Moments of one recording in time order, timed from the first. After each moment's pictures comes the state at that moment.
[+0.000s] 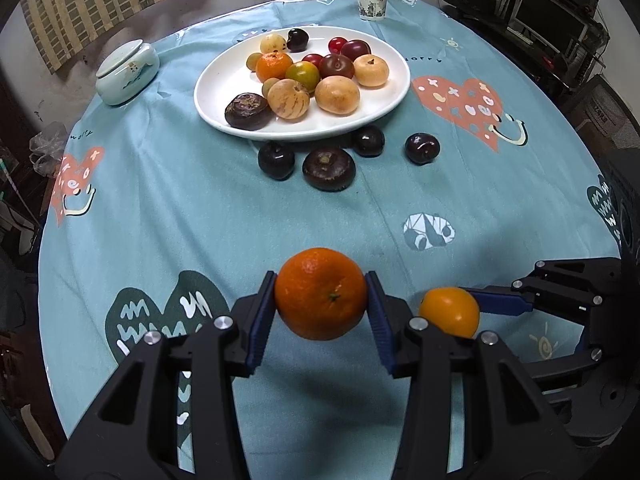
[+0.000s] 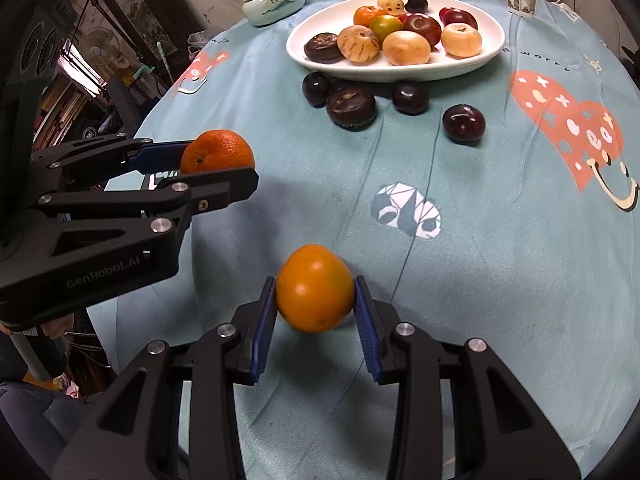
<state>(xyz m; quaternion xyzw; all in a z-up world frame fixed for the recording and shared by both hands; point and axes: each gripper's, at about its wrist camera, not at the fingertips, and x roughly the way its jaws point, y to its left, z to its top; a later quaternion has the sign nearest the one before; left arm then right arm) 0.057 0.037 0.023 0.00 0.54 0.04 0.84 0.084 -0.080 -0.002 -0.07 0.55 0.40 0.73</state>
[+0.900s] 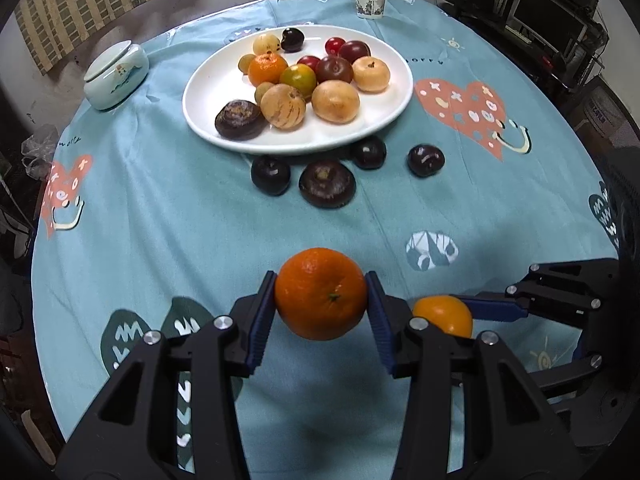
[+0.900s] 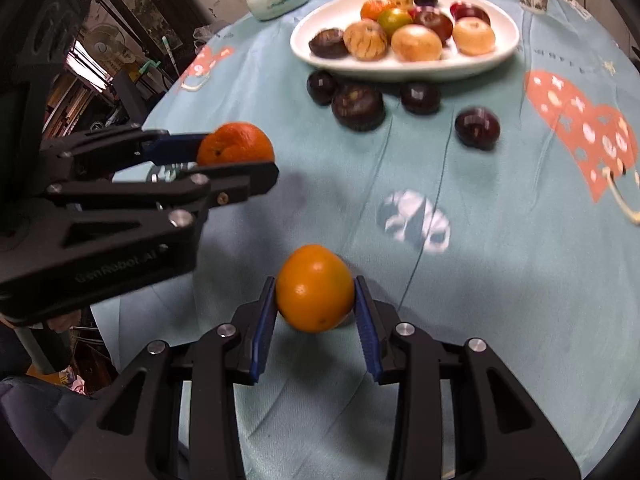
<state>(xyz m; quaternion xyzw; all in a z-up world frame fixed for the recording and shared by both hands) 0.084 0.043 0.021 0.00 0.54 0.02 0.84 0.106 -0.071 0.001 -0.06 0.56 0.41 0.72</state>
